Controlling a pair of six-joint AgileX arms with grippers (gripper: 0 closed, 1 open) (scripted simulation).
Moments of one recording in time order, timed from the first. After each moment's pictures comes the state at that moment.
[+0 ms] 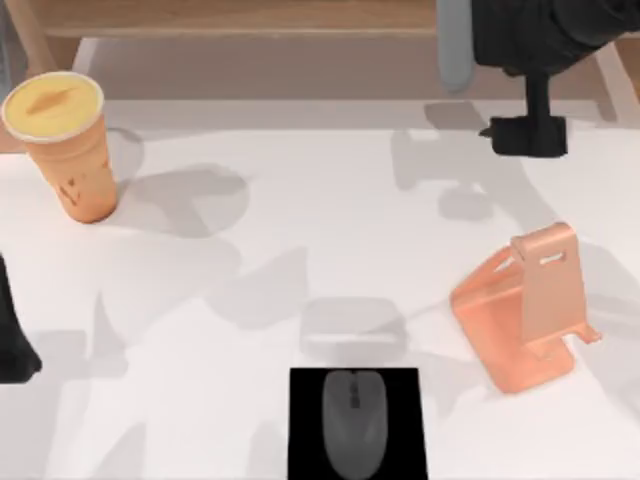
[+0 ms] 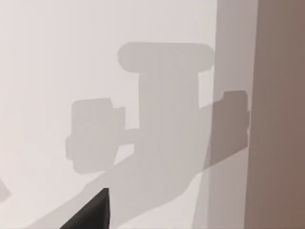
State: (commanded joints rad) left arm 0.00 0.00 0.00 0.00 0.00 0.00; right arm 0.36 1.89 1.70 -0.81 -0.05 -1.25
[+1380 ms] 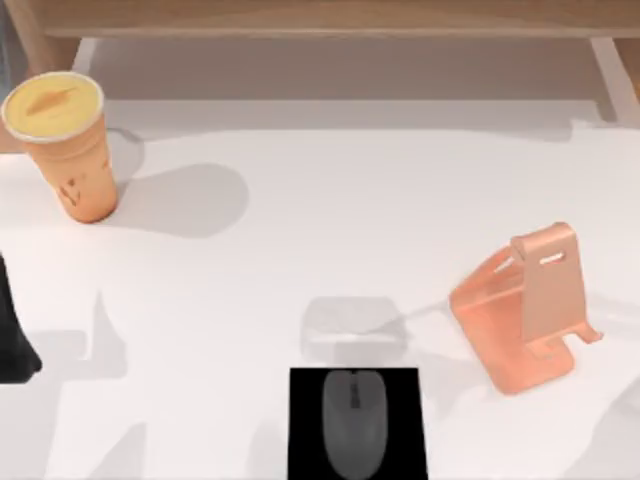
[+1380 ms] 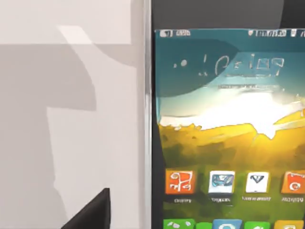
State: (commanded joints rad) left arm 0.00 0.00 0.00 0.00 0.00 0.00; right arm -0.61 1.91 1.27 -0.93 -0.01 -0.08
